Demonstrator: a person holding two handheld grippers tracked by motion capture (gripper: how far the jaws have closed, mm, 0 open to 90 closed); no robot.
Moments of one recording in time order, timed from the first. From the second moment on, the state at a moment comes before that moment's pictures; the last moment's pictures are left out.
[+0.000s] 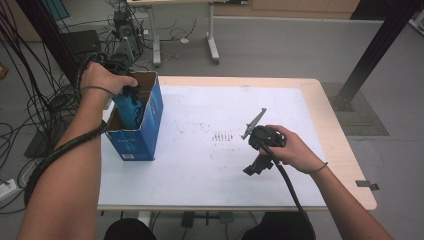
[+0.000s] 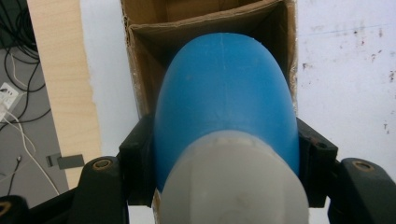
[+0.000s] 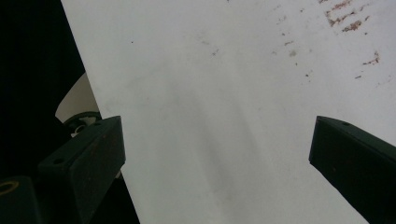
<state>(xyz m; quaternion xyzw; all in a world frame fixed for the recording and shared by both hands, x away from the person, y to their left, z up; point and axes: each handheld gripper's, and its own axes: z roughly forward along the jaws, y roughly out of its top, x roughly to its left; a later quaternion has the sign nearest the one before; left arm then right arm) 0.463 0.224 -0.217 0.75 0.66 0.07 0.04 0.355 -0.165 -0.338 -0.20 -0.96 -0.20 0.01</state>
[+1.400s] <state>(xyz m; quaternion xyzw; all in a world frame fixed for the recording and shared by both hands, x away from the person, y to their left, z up) 0.459 0.220 -0.267 0.74 0.67 0.07 0.03 0.353 -0.165 -0.339 -0.20 -0.96 -0.19 0.01</state>
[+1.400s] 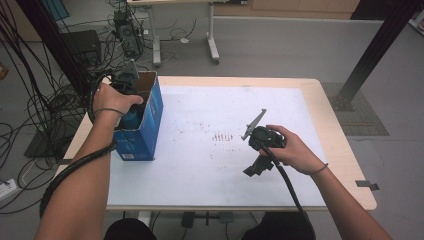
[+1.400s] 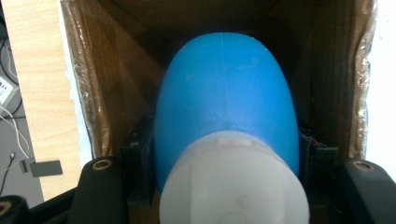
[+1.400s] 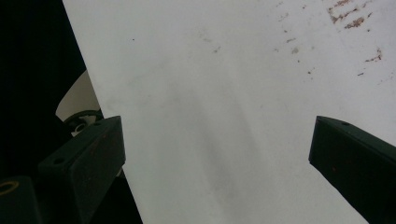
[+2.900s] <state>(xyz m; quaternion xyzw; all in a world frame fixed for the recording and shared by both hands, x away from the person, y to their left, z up) 0.460 0.219 -0.269 0.74 0.67 0.08 0.03 0.354 -0.166 -0.338 -0.20 -0.96 -0.20 0.00</state>
